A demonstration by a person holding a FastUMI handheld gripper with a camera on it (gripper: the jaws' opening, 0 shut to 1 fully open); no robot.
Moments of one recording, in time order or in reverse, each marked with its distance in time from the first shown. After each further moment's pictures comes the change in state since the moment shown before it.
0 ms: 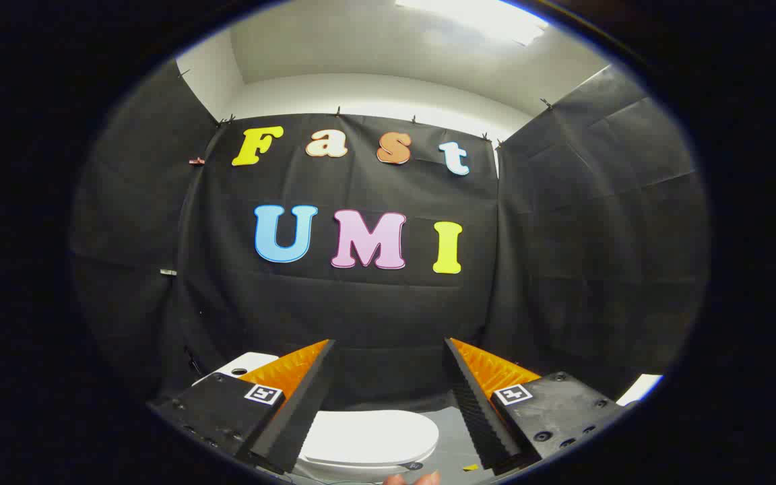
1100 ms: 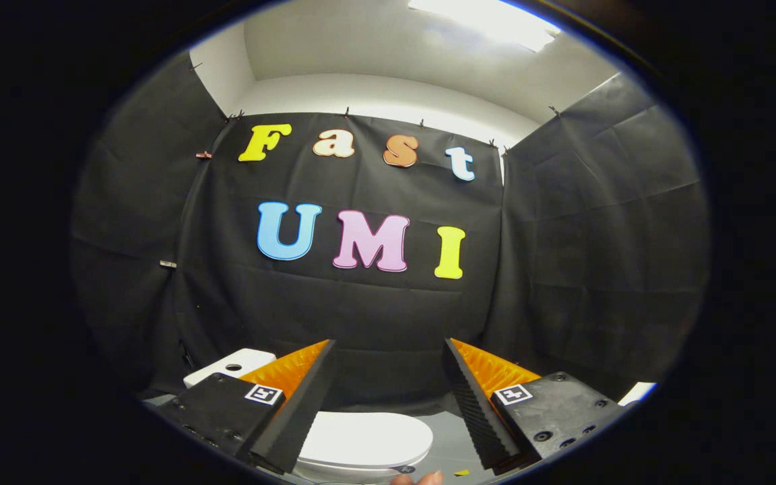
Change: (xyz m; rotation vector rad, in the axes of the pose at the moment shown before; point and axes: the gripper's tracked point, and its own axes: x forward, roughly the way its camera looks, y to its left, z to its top) arm 0.006 0.002 -0.001 -0.047 -0.029 0.007
